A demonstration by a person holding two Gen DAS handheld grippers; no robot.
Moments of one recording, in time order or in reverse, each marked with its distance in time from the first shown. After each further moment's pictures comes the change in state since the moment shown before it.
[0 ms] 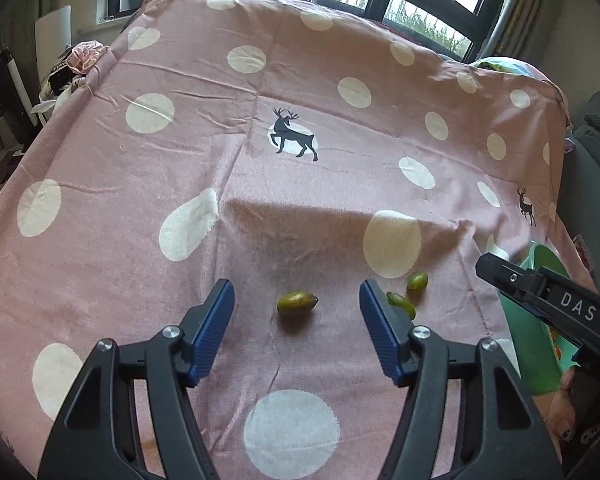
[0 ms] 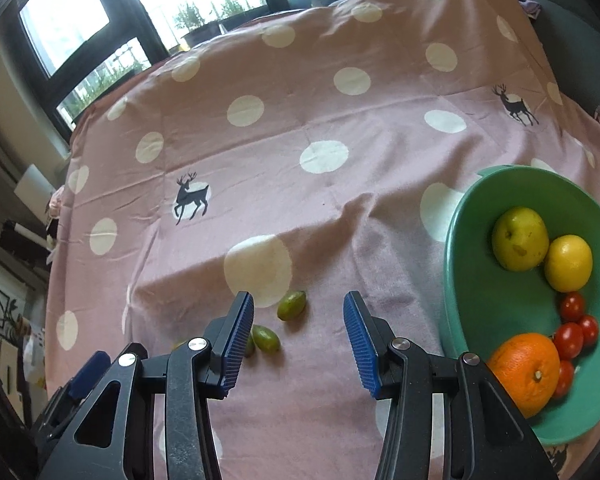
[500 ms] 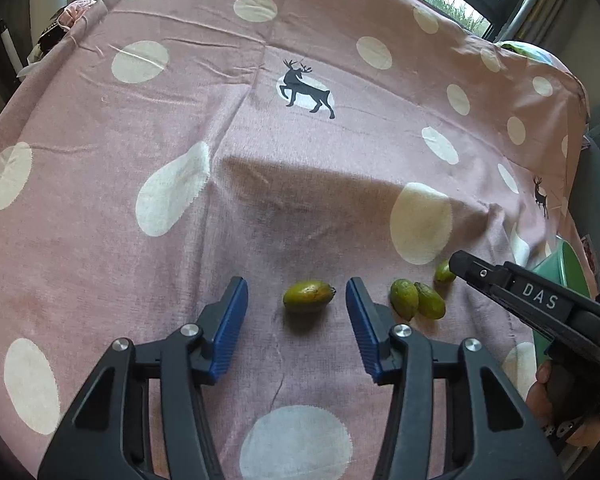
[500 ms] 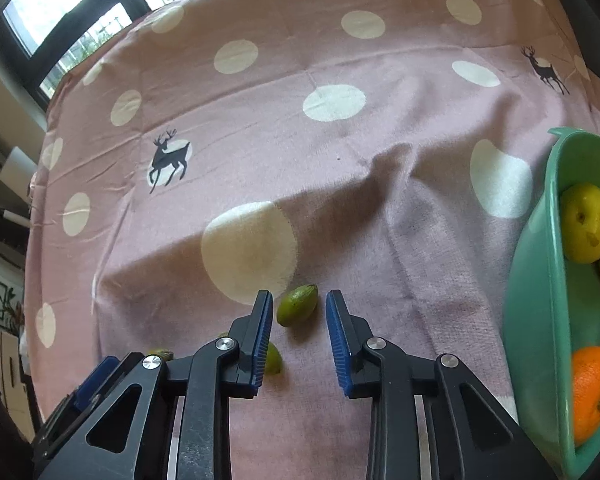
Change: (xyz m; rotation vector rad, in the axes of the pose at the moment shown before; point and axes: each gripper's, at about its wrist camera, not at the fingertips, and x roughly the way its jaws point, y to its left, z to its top) left arm 0.044 0.010 0.001 -0.043 0.126 -0.004; right arm 0.068 0.003 0.001 0.017 0.139 -0.005
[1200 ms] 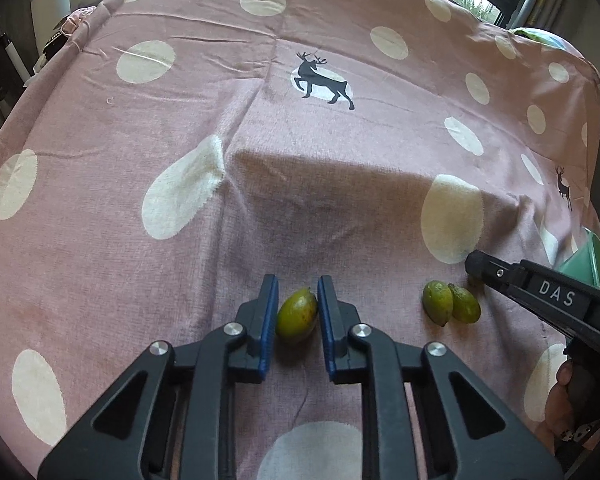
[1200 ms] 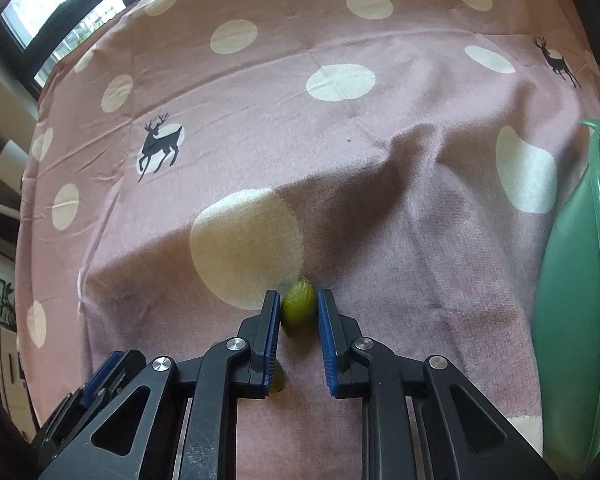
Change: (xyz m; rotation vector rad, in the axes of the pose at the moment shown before) left arm 0.014 0.004 0.001 0.024 0.002 0.080; right arm 0.019 0.005 0.003 -0.003 0.043 0.002
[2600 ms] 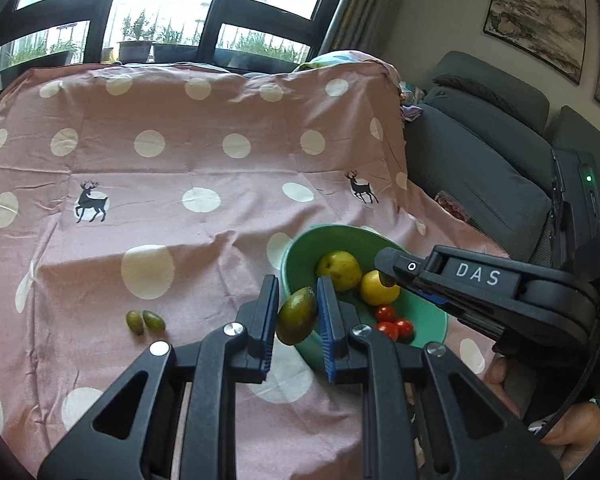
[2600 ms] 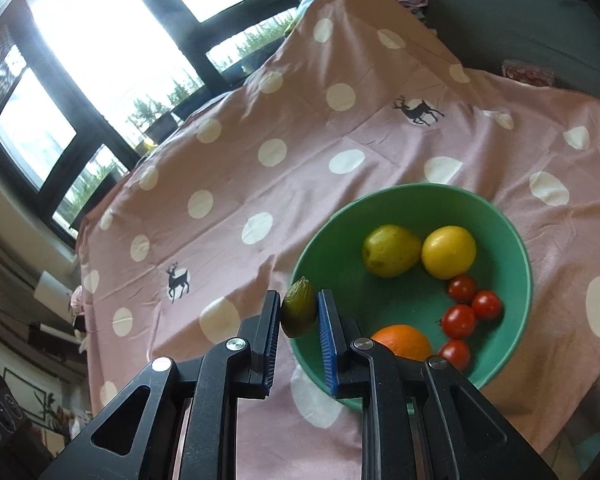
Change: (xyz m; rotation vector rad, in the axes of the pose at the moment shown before) left arm -0.136 -0.168 -0.051 0.326 -0.249 -0.472; right arm -0.191 -0.119 -0.045 0.294 -0.386 0.053
